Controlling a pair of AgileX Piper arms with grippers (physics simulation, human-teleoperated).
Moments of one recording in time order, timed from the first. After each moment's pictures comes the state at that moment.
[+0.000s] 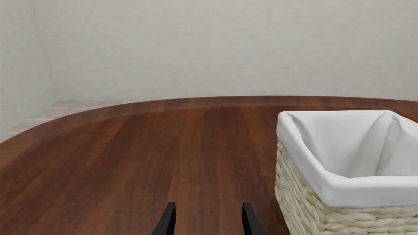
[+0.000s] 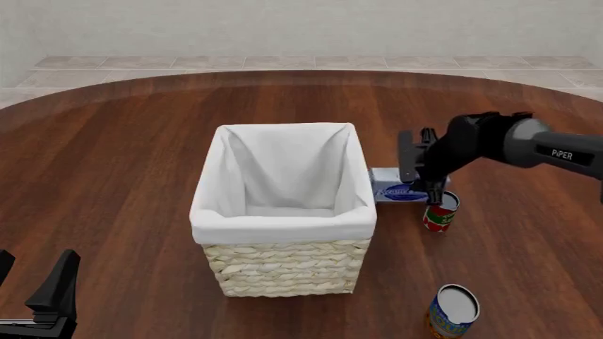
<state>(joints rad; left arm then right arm) 0.00 0.00 0.00 0.00 0.00 0.15 1.89 -1.30 0.53 -1.42</state>
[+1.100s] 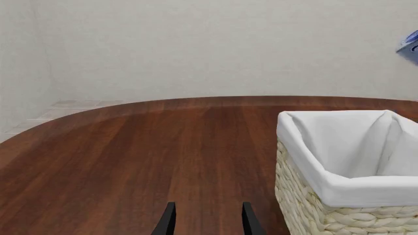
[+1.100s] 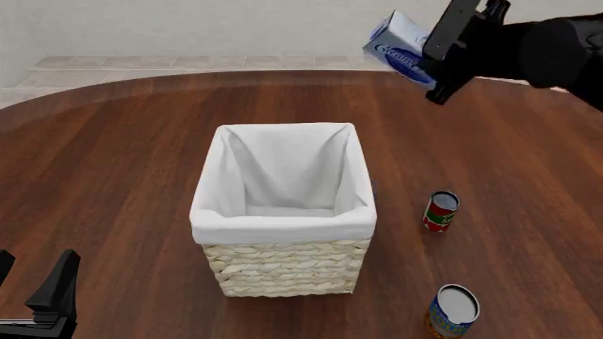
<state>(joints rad) 0.00 0.00 0.00 0.00 0.00 0.21 1.51 -1.43 0.40 -0.94</state>
